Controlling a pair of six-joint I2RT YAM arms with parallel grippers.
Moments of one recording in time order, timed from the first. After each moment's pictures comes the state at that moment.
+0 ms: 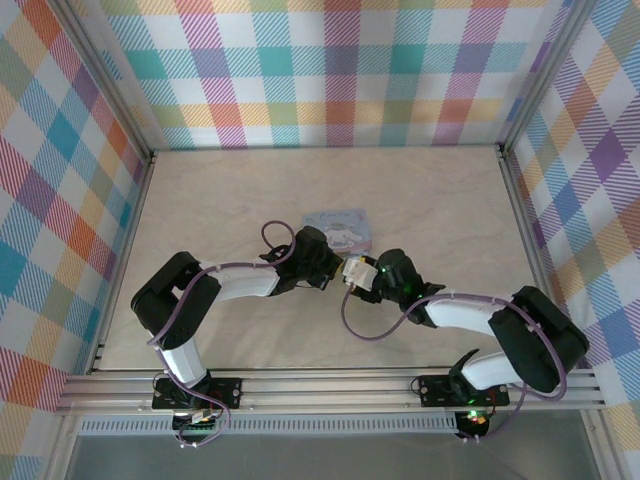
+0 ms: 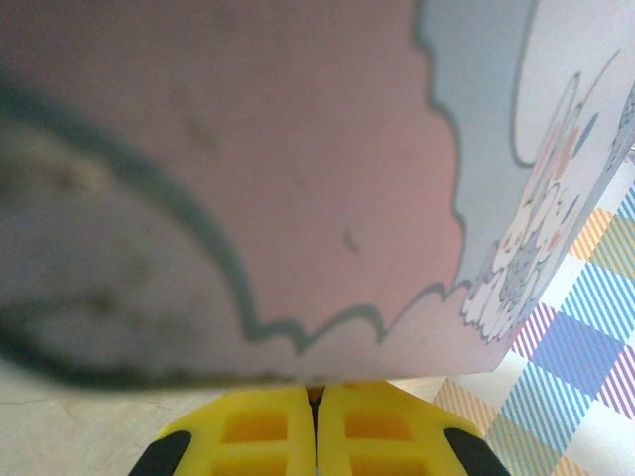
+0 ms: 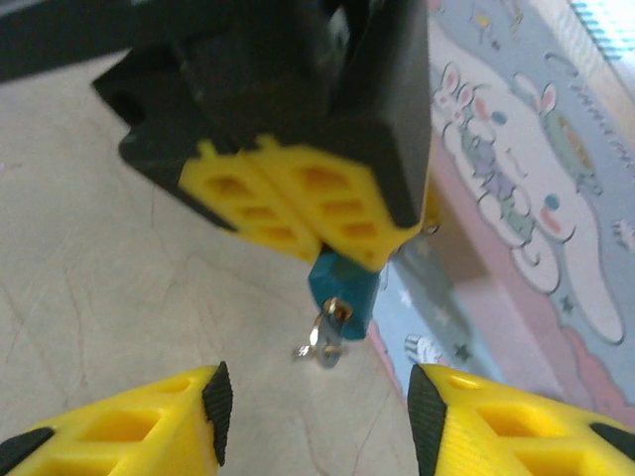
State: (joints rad) left arm -0.77 1.74 0.90 0.13 0.12 -1.66; right arm 0.70 1.39 0.45 0.34 -0.07 -0.64
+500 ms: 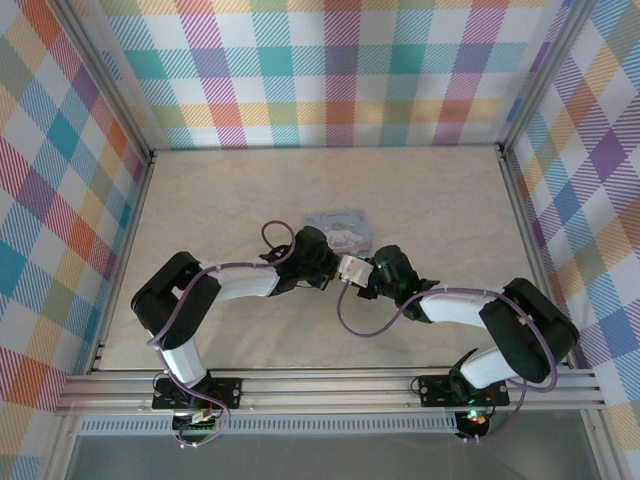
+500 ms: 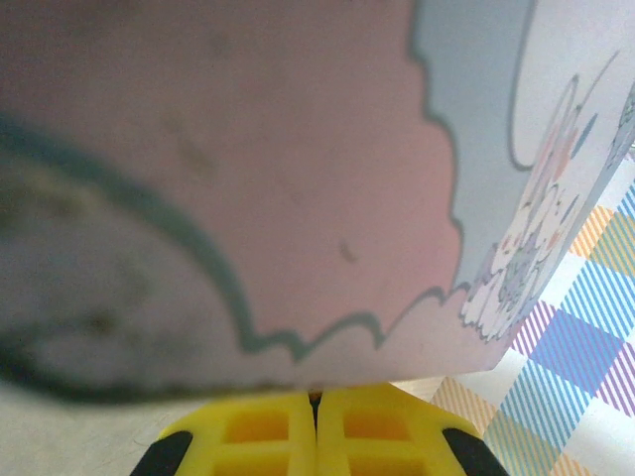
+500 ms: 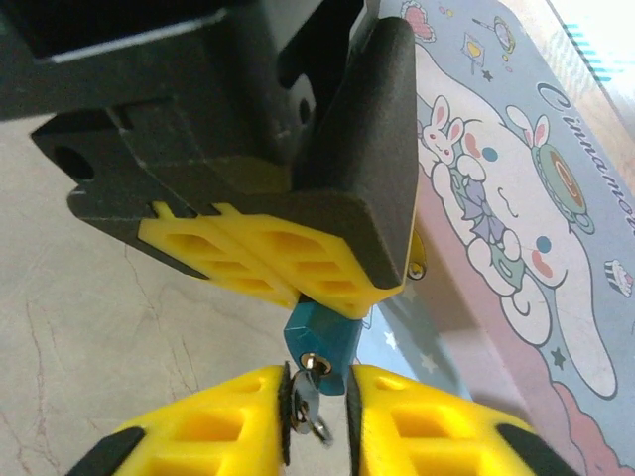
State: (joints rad) left arm -0.77 1.74 0.90 0.13 0.12 -1.66; right arm 0.70 1.45 0.48 0.37 -0.07 -0.67
